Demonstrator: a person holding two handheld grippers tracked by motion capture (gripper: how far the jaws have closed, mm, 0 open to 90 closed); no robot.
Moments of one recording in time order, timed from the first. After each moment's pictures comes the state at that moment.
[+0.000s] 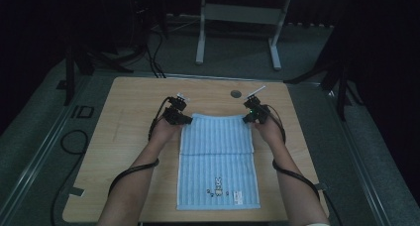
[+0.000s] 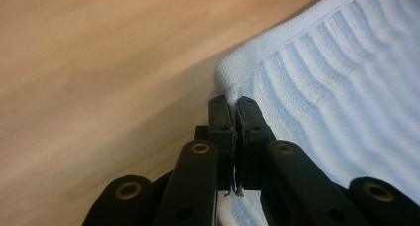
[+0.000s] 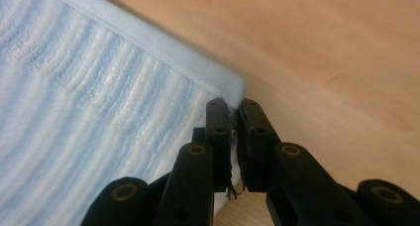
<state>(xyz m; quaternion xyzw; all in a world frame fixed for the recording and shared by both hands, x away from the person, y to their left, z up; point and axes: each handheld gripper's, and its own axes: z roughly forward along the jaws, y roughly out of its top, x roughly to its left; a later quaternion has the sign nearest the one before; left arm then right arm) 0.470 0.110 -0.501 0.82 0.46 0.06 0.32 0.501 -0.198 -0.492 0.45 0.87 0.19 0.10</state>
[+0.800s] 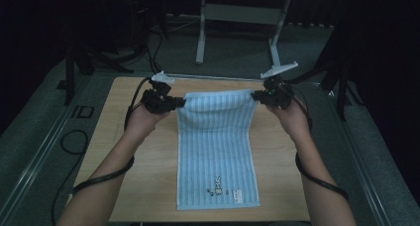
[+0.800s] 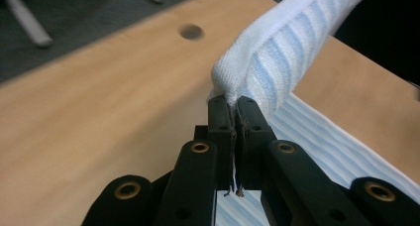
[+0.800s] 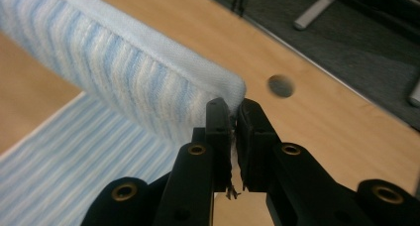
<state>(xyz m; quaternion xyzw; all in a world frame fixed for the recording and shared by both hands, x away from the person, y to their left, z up) 0.386 0.141 -0.376 0.82 0.38 0.12 0.42 0.426 -0.212 -0.342 0.35 0.86 0.33 0.19</state>
